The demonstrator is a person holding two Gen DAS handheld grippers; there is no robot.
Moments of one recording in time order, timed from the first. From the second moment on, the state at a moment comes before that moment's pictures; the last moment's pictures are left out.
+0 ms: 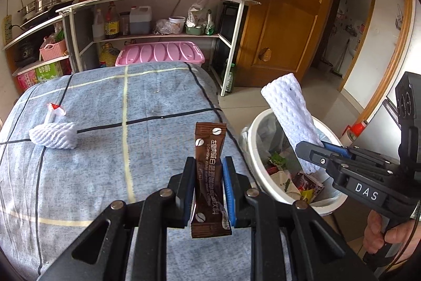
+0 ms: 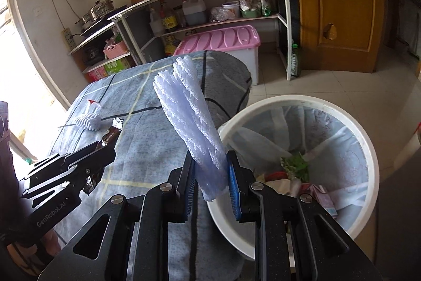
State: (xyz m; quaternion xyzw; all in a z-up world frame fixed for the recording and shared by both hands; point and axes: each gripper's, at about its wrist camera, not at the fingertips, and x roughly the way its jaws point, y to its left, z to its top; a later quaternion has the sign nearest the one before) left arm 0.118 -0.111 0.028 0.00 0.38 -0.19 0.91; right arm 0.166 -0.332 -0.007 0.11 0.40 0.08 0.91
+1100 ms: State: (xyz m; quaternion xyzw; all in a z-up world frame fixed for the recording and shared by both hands) left arm 0.134 -0.257 -0.023 0.05 0.45 -0.25 0.86; right arm 0.160 -0.459 -0.079 0.11 0.47 -0.05 0.87
